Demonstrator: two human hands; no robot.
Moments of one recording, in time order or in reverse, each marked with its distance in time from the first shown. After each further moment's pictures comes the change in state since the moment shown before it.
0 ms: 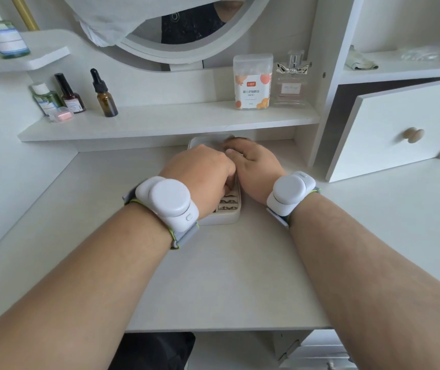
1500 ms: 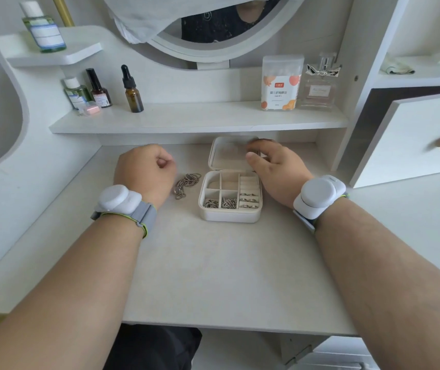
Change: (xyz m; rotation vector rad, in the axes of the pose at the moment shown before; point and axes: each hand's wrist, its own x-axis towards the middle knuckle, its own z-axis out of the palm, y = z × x) left_hand -0.037 -0.099 0.040 -0.367 0.517 -0.640; right_hand -0.002 -0.002 -0.003 -0.128 -0.003 0.016
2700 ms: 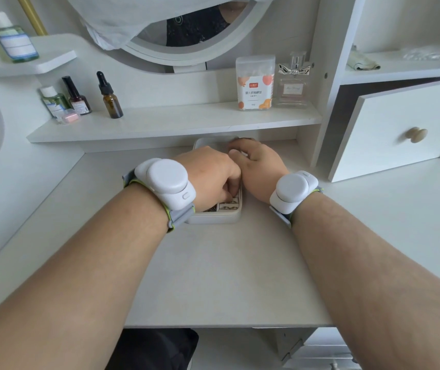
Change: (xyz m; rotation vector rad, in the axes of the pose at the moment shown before) left_hand -0.013 0.118 -0.004 0.339 -0.786 0.604; right_hand 0.002 0.001 0.001 0.088 0.033 -0.010
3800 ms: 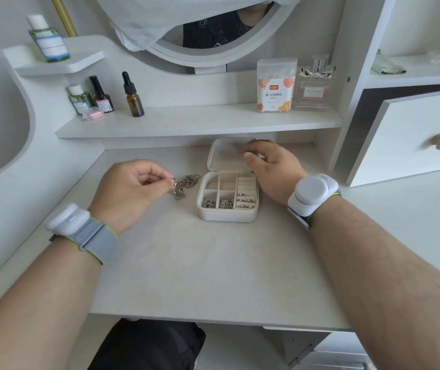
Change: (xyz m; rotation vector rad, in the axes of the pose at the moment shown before) left_hand -0.082 -0.094 0.049 -0.840 0.616 -0.486; right_hand -0.002 -0.001 0.000 -0.055 -0.023 0.014
